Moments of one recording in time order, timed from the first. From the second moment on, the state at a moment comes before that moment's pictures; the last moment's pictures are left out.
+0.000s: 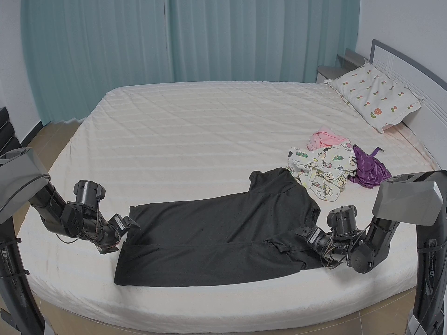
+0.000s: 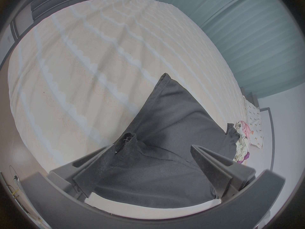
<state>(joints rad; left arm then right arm) -0.01 2.14 -0.83 -0.35 -0.19 -0.78 0.32 2.38 -0.66 -1.03 -0.06 0.91</state>
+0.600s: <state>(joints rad) -0.01 2.15 -0.84 -0.34 -0.19 -0.78 0.34 2.37 -0.69 -0.99 -0.15 0.95</state>
